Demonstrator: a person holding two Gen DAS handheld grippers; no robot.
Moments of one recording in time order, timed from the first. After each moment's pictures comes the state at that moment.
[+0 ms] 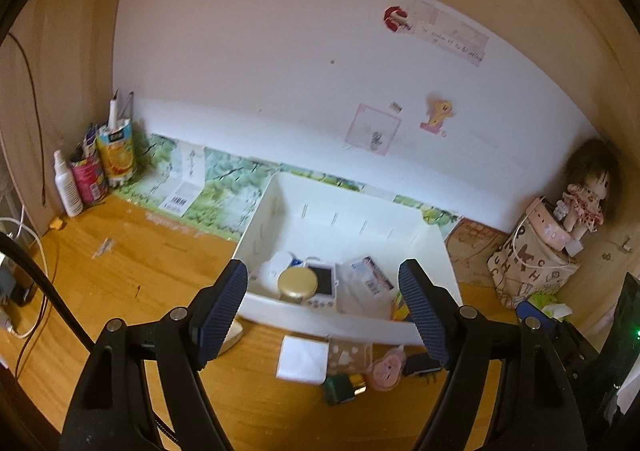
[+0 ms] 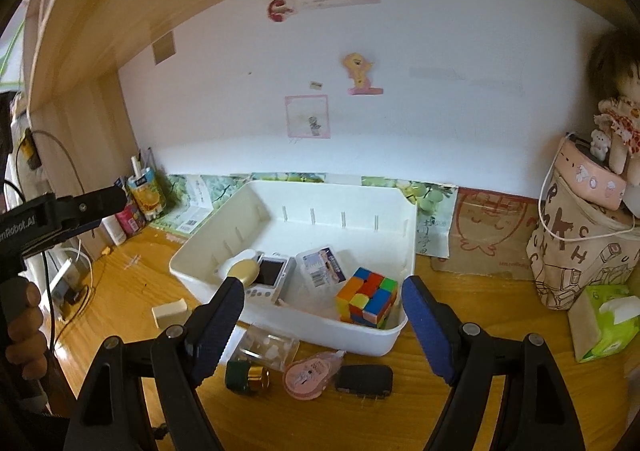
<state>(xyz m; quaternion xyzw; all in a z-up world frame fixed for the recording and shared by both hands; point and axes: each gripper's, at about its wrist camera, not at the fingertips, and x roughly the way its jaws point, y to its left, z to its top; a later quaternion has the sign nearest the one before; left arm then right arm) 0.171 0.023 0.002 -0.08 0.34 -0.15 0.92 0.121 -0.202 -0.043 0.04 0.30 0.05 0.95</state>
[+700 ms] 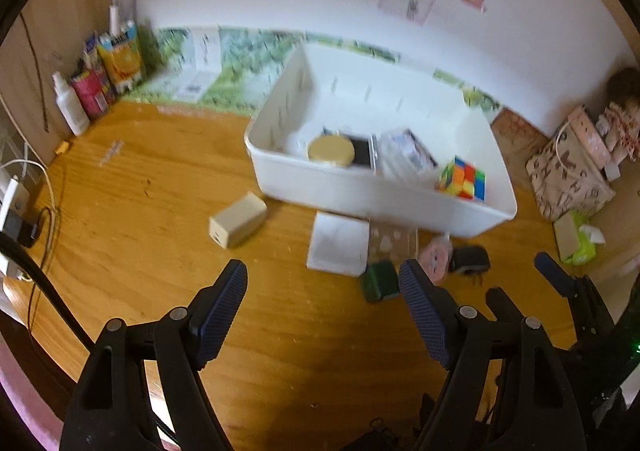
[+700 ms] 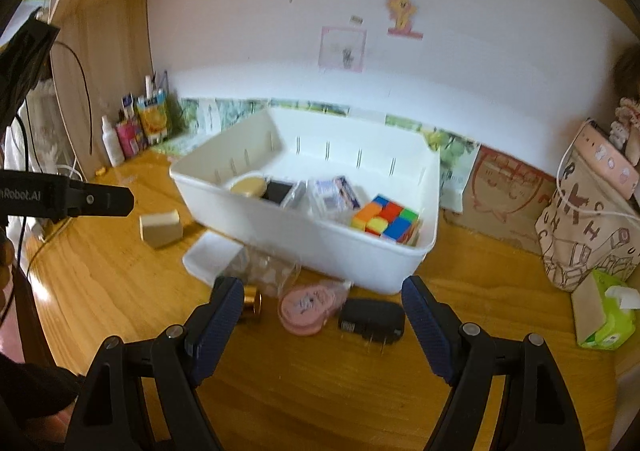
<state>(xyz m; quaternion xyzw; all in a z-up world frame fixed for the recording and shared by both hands) 0.165 0.018 -0.068 -0.03 0.52 -0.12 0.85 0.100 -0.173 -0.106 -0.04 0.35 0.06 0.93</state>
